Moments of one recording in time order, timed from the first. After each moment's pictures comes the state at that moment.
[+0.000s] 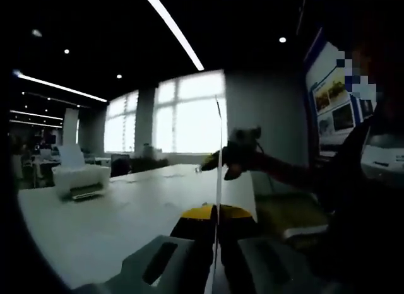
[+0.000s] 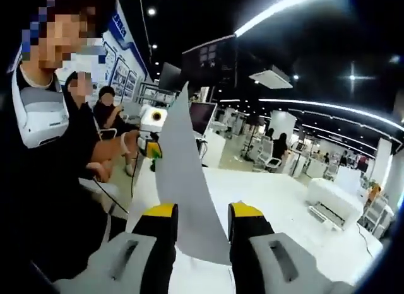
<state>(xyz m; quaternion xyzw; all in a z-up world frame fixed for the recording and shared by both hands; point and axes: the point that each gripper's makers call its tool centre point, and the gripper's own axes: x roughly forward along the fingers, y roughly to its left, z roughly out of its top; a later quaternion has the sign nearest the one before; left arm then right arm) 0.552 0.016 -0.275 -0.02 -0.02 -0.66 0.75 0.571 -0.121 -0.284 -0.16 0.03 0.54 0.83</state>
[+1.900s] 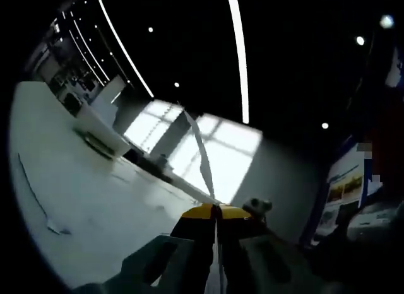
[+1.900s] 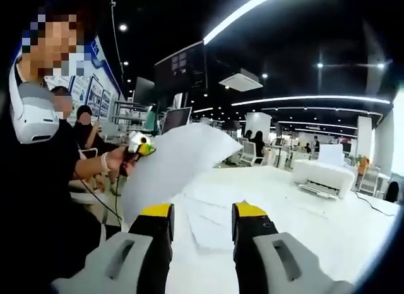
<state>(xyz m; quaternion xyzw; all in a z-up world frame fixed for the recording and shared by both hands) 0.581 0.078 -0.312 -0.34 0.01 -0.57 0.75 0.564 -0.152 -0.334 -0.07 0.01 0.48 0.88</state>
